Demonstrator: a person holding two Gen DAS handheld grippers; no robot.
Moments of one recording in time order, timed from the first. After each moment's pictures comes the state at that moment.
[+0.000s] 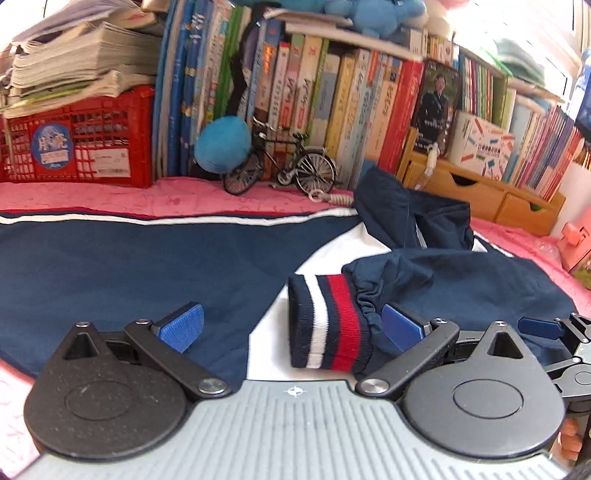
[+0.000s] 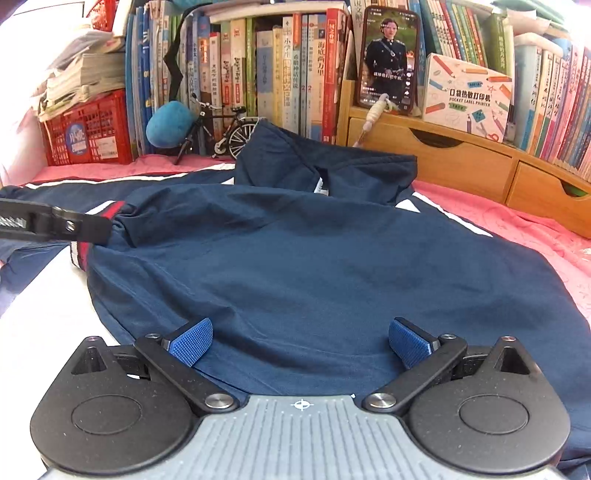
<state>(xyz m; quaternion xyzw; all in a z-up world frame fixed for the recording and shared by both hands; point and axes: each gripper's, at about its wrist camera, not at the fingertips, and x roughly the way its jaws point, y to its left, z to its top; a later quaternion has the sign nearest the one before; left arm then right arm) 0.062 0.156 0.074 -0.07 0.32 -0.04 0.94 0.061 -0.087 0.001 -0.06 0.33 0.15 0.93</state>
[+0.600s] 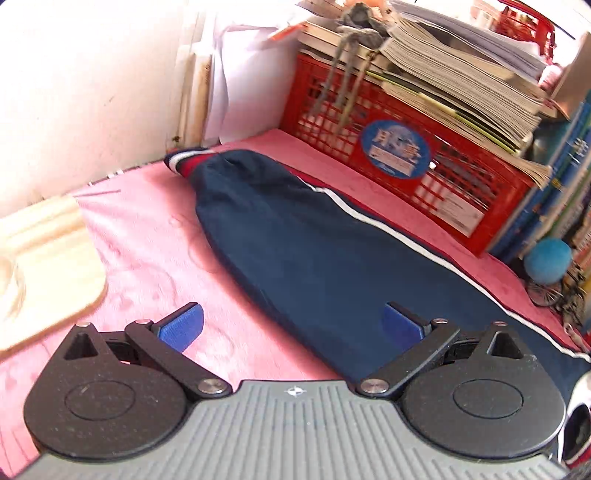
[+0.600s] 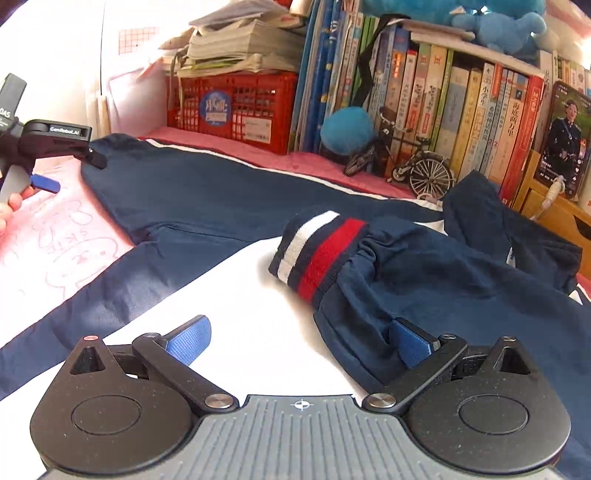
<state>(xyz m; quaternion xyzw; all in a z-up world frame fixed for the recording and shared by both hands) 0.035 0.407 0.041 -0.23 0.31 0.28 0.88 0.036 0.044 0.009 -0.15 0.30 0.29 0.90</state>
